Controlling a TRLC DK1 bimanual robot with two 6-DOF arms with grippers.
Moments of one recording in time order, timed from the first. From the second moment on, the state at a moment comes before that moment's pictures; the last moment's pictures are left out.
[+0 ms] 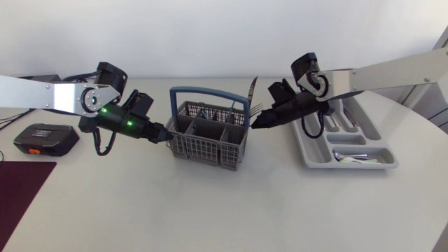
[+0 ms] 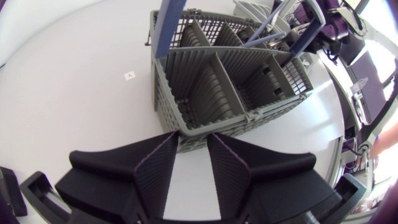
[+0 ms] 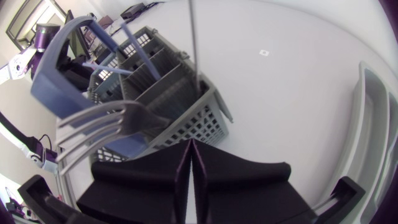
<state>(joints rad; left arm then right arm) -0.15 1.79 1.10 -0.37 0.47 0.26 0.21 2.00 1.35 -0.39 -0.60 -0.20</state>
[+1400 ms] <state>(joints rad) -0.17 1.72 0.98 -0.43 0.52 0.30 0.19 2.30 1.76 -0.40 -0.61 -0.12</state>
